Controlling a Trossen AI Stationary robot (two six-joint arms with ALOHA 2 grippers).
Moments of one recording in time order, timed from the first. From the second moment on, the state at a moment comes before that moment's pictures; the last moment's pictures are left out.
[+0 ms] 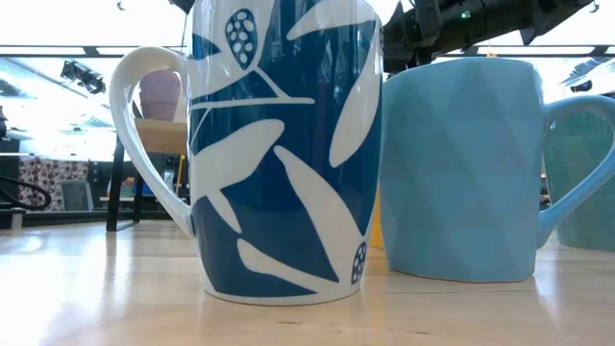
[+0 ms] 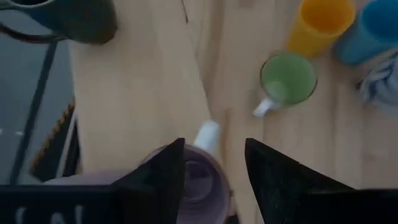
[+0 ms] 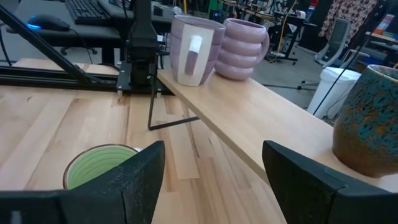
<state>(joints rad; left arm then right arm) 0.15 1.27 1.65 -1.34 -0.10 0.07 0.08 1.26 0.64 0.43 0.35 -0.13</state>
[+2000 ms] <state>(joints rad) -0.58 1.01 0.53 -0.24 -0.46 -0.62 -0.05 1.79 1.28 0.26 0.01 -0.19</state>
